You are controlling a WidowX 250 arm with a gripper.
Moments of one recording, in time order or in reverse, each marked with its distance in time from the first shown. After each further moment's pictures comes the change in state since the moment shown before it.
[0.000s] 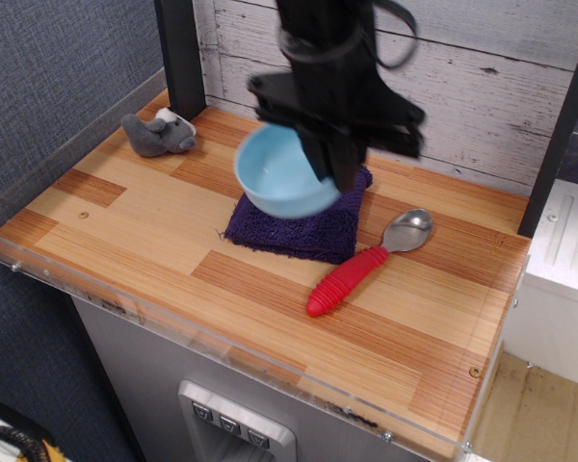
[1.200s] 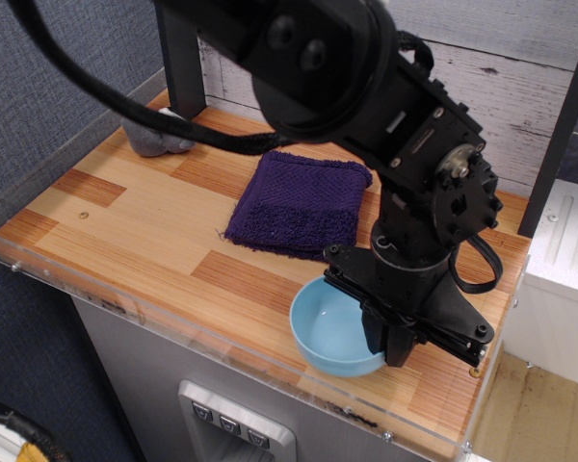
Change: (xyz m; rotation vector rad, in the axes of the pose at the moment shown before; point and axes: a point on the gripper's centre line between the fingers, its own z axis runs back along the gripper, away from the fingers) arm -0.067 -0.056 -0.066 0.019 0.170 -0.152
